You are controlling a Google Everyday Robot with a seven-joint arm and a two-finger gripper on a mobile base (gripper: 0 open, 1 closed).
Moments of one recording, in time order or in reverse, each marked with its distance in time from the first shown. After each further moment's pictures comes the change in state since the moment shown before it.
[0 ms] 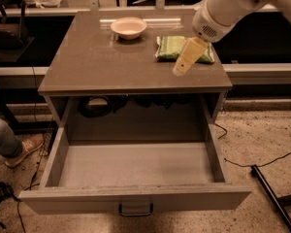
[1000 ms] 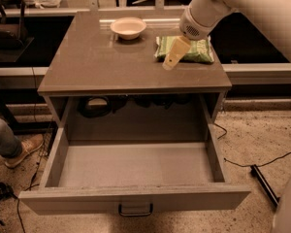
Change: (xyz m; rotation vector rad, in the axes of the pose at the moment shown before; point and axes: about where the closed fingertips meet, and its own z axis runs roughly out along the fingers) arm -0.020 -0.034 0.055 0.042 0.016 0.055
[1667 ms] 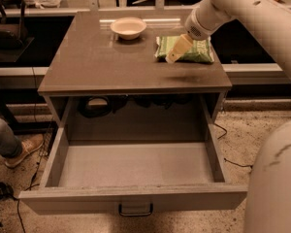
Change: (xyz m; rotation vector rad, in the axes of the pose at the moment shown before) arm 0.014 -0.051 0.040 0.064 -0.055 0.127
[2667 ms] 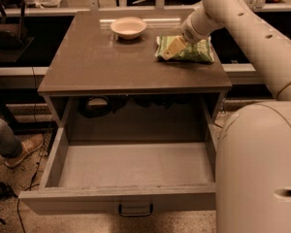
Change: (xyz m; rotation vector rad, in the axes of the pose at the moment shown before) arm -0.003 -0.029 0.064 -0.026 -0.058 0.118
